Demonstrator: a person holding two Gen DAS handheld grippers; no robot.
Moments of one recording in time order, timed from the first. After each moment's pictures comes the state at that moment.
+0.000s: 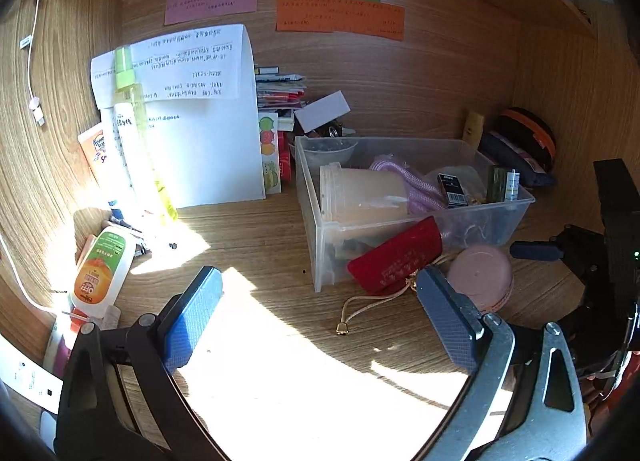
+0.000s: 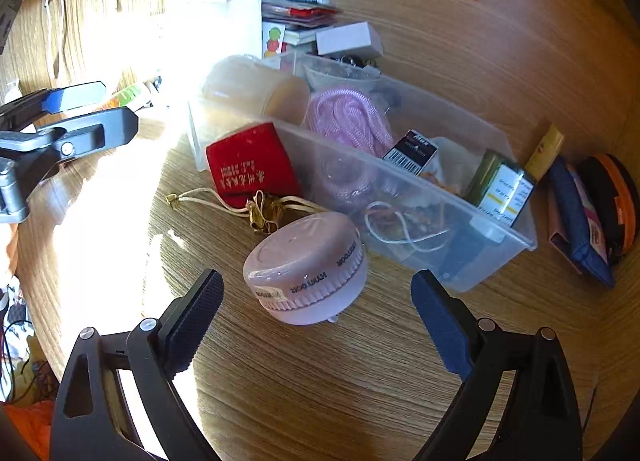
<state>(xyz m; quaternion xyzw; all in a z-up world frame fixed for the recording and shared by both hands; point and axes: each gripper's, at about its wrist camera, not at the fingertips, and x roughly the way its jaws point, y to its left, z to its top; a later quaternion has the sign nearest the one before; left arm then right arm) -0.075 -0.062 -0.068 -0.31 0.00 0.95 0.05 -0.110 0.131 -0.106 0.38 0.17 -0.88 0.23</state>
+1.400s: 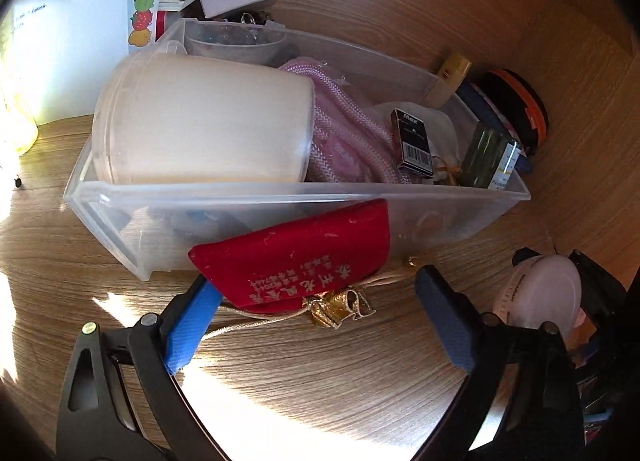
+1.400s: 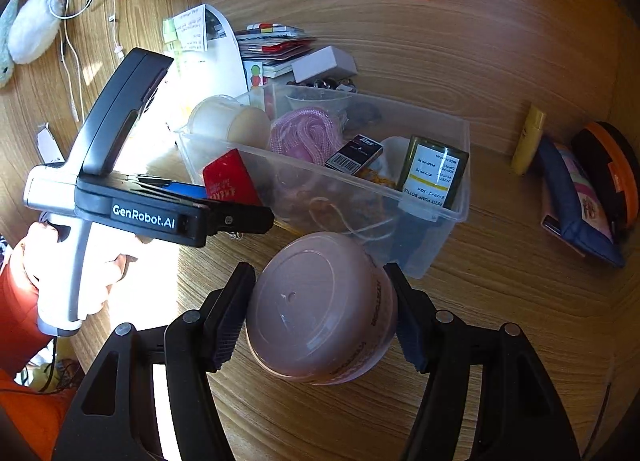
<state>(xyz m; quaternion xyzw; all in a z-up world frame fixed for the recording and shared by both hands) -0.159 0.009 -0.124 -0.45 -0.11 0.88 0.13 -0.110 0.208 -0.086 0.35 0.10 -0.89 0.29</state>
